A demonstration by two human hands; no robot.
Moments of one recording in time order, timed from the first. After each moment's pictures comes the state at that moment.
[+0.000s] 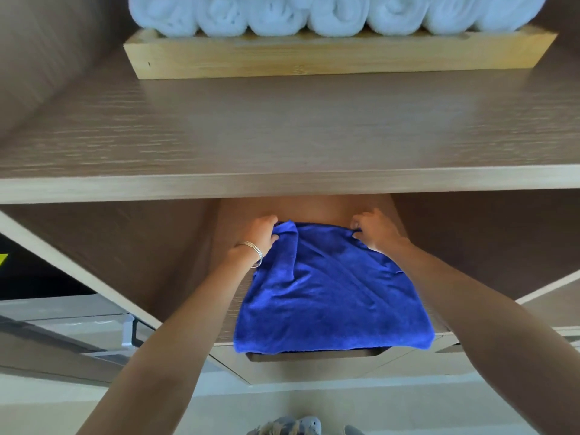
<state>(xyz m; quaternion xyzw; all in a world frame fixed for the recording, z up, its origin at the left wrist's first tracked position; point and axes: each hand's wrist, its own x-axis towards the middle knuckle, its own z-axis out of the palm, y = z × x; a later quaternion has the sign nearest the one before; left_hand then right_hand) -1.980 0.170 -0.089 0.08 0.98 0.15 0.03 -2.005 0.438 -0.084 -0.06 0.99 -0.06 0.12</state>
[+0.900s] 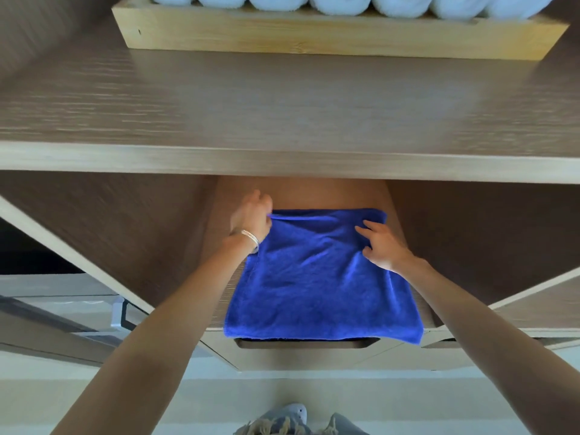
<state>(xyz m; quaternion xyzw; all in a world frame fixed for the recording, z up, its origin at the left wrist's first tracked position) -1.971 0.177 -0.078 0.02 0.99 0.14 -0.07 -1.956 0.463 -0.090 -0.09 0.98 -0.09 0.14</state>
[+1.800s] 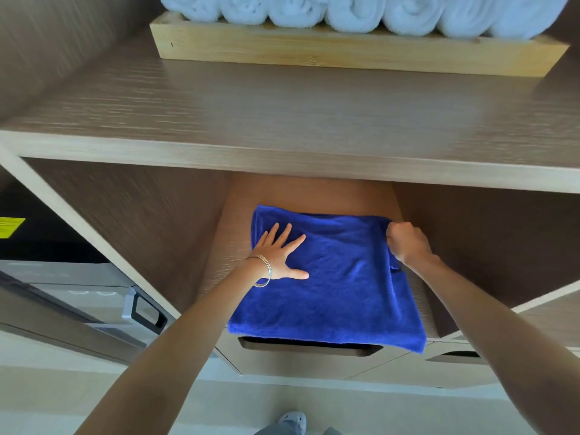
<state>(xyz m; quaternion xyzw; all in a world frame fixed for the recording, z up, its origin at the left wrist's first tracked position) -1.933 0.191 -0.122 0.13 0.97 0.08 0.20 -1.977 0.479 -0.075 0.02 1.00 -0.03 0.06</state>
